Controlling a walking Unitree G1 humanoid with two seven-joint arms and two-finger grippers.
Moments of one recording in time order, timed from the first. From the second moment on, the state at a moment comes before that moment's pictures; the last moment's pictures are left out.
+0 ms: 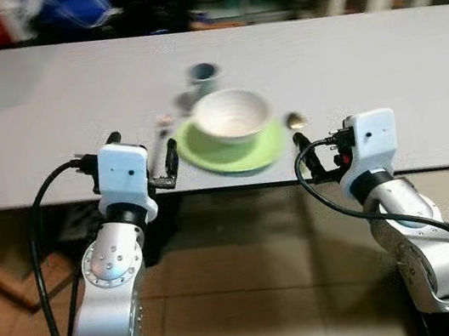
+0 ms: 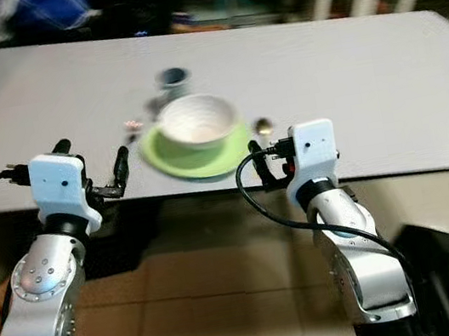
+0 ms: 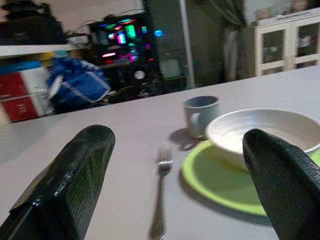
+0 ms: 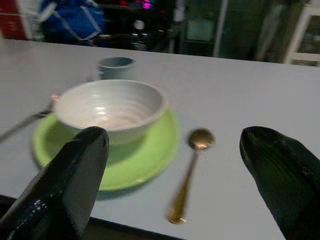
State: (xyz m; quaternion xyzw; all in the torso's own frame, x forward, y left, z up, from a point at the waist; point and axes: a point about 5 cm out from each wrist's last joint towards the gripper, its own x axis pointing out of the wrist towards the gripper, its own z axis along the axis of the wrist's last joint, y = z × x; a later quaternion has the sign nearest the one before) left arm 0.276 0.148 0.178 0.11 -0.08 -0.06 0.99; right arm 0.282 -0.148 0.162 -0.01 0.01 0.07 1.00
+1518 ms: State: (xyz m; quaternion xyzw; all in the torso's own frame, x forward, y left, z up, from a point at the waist) left arm 0.272 0.158 0.164 0.12 -0.03 -0.03 0.99; right arm 0.288 -0.140 0.151 -0.04 0.08 0.05 1.00
